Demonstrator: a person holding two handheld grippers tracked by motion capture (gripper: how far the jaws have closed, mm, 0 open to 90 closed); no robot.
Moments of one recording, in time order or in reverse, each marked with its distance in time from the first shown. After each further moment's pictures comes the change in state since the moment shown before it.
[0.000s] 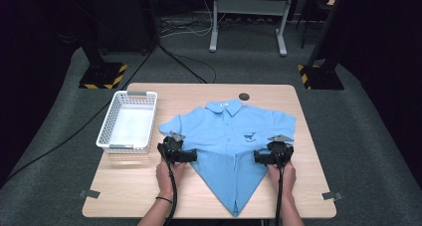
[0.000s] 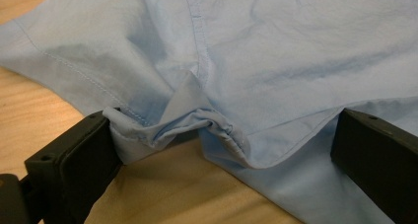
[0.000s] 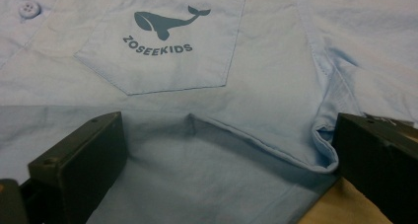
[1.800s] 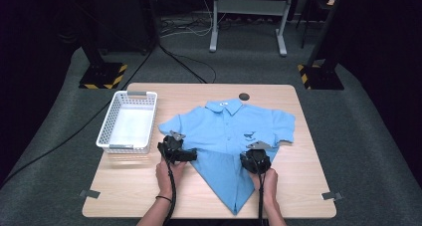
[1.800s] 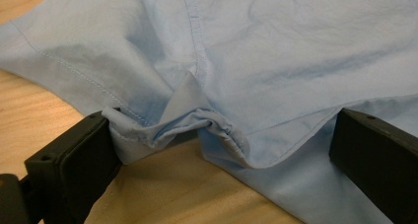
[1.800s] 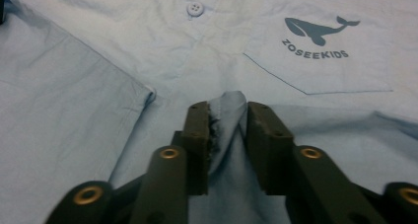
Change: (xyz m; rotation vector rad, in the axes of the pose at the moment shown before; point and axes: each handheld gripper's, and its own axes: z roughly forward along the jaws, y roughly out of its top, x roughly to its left) left arm 0.001 0.001 0.001 -0.001 -0.007 0.000; right arm 0.075 -0.003 -0.016 -0.012 0.109 -0.073
